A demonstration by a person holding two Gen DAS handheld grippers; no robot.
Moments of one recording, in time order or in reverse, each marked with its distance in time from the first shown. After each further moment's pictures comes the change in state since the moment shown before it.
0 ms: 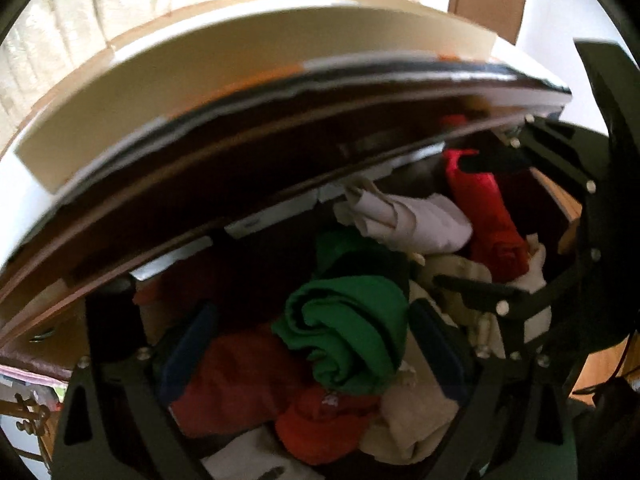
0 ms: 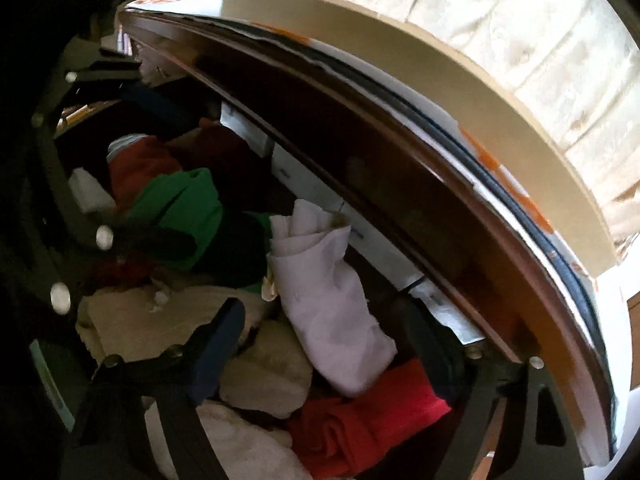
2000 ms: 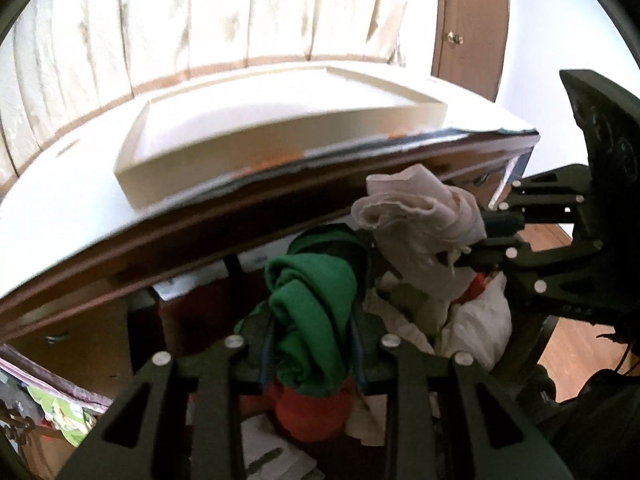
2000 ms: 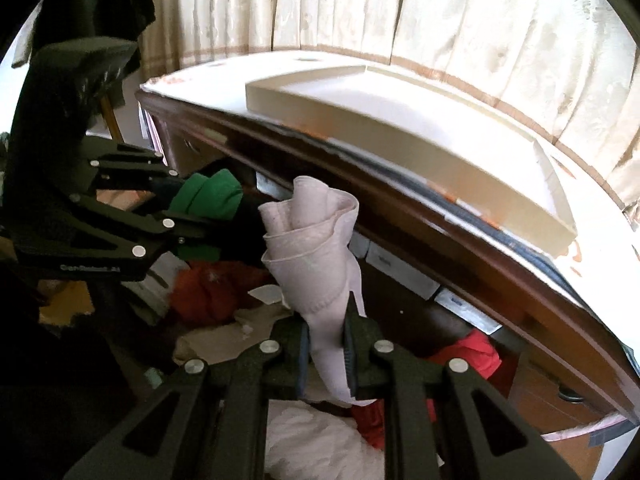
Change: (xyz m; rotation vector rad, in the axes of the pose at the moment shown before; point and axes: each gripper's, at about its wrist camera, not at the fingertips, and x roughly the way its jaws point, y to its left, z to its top) left arm -0.074 0.006 -0.034 -0.005 -0.269 0.001; right arm -0.084 0.005 -0.008 0.161 -0.167 0.128
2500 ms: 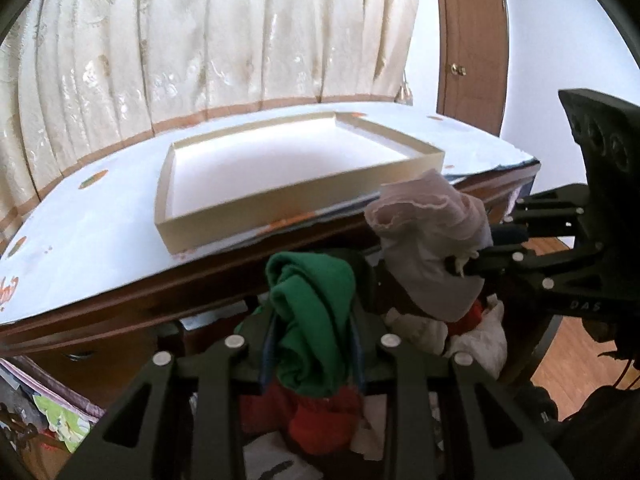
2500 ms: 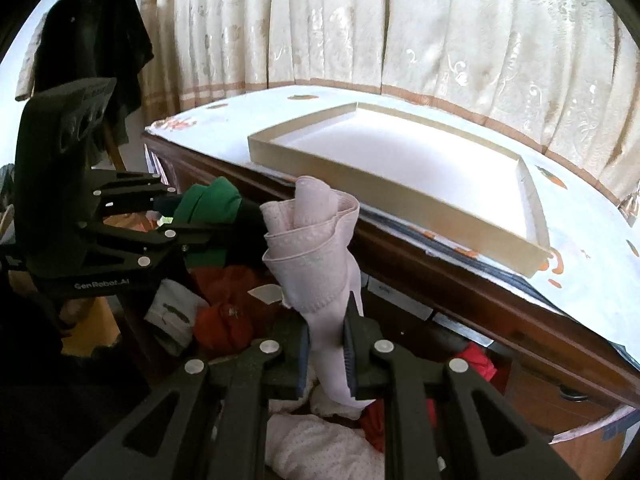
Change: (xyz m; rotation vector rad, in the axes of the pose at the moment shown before) left arm -0.028 0.001 0.010 -0.006 -0.128 0.043; right arm -0.025 -0.003 0.012 0.062 -0.105 0.022
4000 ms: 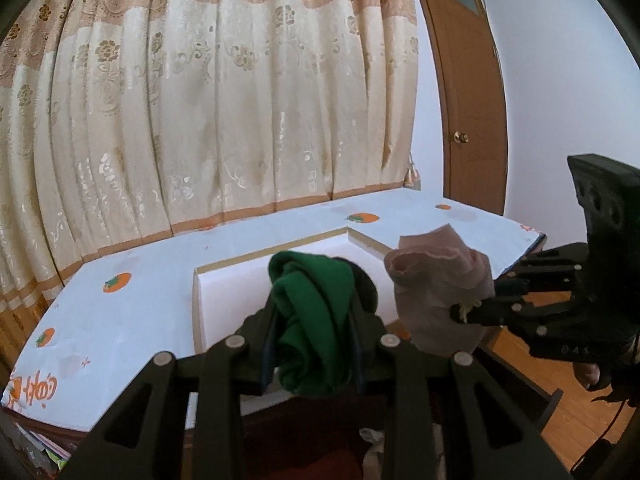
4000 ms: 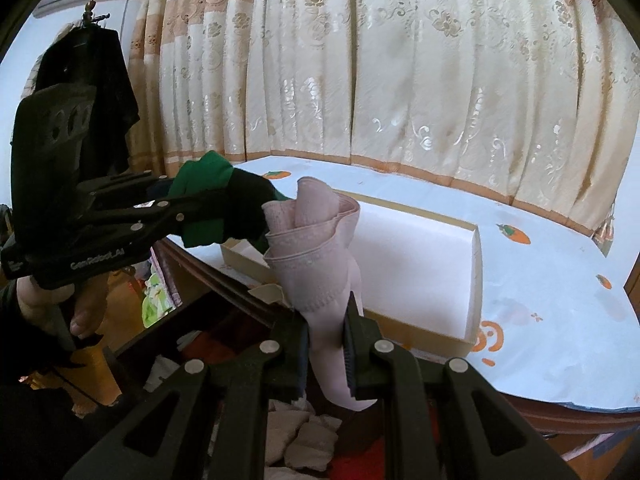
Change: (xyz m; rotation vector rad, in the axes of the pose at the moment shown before) left arm -0.034 0.003 0.092 0.048 -0.271 0.055; right arm -0.047 -0.032 0.048 0.044 -0.211 -0.060
